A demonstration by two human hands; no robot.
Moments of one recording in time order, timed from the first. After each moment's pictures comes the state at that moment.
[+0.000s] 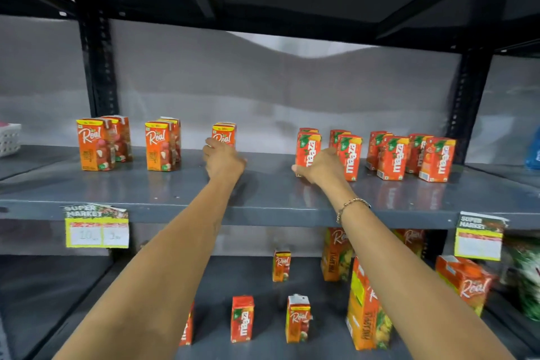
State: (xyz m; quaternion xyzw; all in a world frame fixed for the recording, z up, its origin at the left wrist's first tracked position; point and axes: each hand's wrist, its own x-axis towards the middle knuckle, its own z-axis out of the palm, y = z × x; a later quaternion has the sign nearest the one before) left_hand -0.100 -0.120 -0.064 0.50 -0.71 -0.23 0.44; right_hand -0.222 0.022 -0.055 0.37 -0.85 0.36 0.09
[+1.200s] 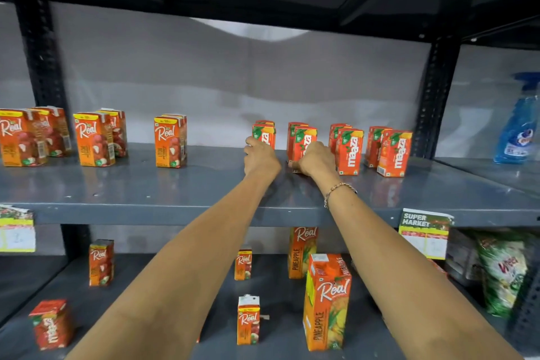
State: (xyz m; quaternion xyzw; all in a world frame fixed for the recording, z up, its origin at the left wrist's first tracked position) left_hand -0.250 -0.015 -0.064 0.46 -0.78 -0.23 0.36; right_hand -0.321 0.051 -0.050 0.35 -0.87 0.35 0.06
